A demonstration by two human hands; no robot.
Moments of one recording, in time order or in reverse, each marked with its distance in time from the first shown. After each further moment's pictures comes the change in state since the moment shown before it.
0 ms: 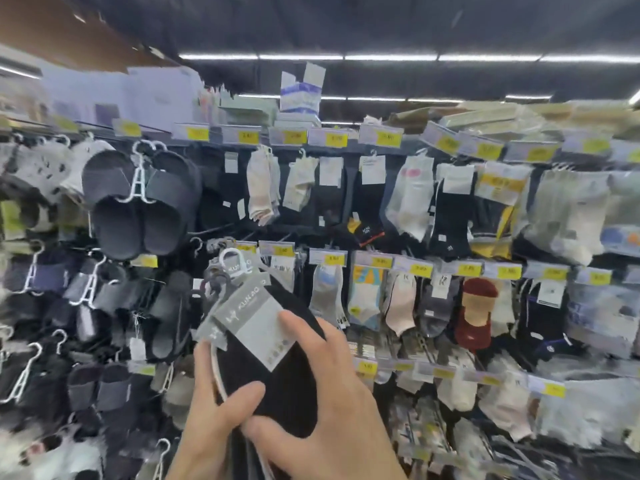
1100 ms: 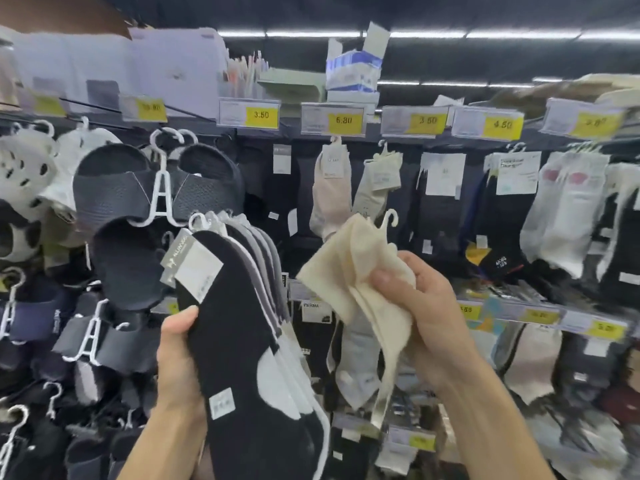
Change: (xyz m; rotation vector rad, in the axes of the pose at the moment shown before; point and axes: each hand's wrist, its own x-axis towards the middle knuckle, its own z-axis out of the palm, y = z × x) left_hand 0.362 0.015 -0.153 -0.513 -0.025 -0.018; right_hand 0.313 0.115 0.135 0.918 0.104 0.307
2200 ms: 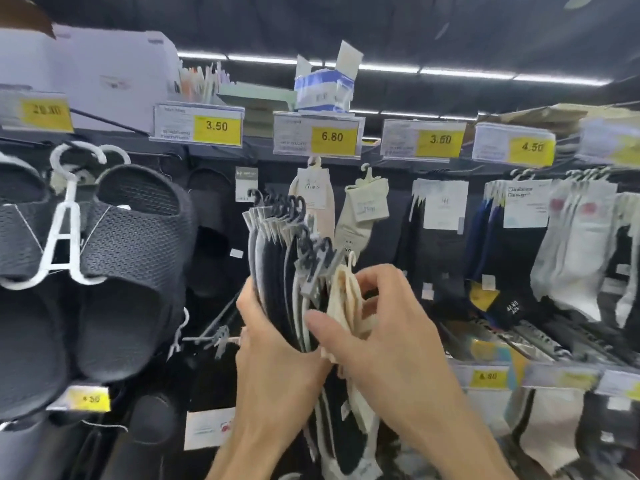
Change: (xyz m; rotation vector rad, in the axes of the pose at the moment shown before) left_hand 0.094 -0.081 0.081 0.910 -0.077 0.330; right_hand 0.083 0.027 0.013 -1.059 0.319 -0.173
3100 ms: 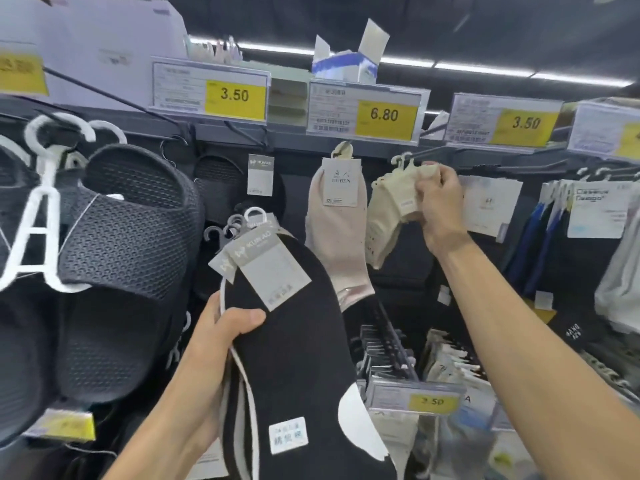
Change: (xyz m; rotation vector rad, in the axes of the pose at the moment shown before) left_hand 0.082 0.004 -0.042 -0.337 -0.249 -0.478; right_hand 0.269 0.109 0.026 0.646 0.346 0.126
